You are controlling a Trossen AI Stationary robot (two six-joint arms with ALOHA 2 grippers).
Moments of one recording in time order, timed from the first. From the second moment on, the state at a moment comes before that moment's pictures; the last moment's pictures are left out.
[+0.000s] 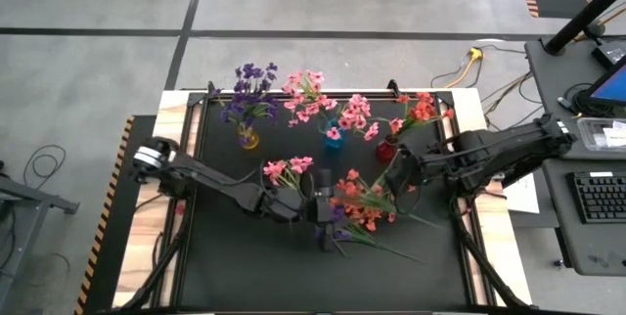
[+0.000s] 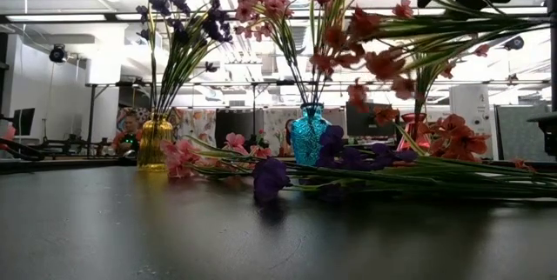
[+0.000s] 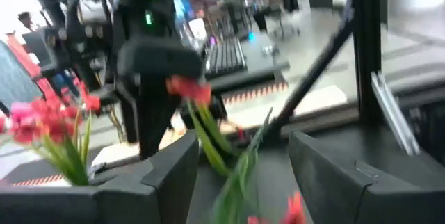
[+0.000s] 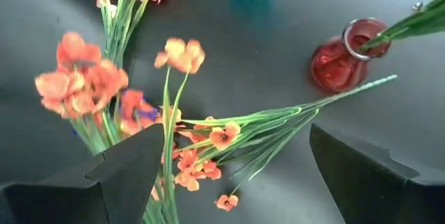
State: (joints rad) left arm -0.34 1.79 1.24 0.52 -0.37 0.26; right arm 0.26 1.18 1.21 -1.18 0.37 1.11
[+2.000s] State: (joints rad) left arm -0.26 2.16 1.52 0.70 -0.52 0.17; right arm 0.26 1.21 1.22 -1.10 0.50 0.89
